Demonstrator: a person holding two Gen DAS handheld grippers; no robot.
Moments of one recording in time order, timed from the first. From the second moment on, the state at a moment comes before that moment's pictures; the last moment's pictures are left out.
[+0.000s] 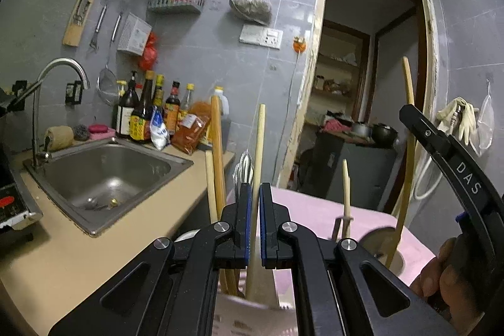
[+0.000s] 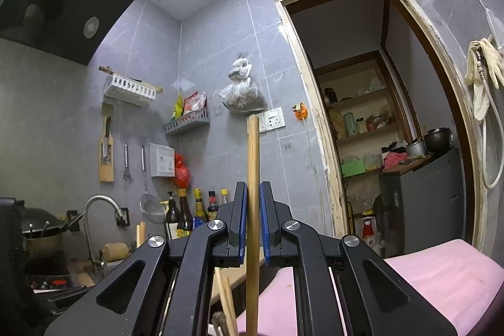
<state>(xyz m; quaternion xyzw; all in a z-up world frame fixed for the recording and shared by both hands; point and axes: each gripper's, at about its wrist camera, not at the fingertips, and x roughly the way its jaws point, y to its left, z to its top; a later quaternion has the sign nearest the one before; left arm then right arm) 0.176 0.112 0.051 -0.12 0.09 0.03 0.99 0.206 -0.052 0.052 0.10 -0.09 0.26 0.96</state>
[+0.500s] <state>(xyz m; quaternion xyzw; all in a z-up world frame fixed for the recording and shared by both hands) 0.168 0.122 0.044 -0.15 0.11 0.02 0.98 0.196 -0.052 0.050 0.07 -0.07 0.28 0.95</state>
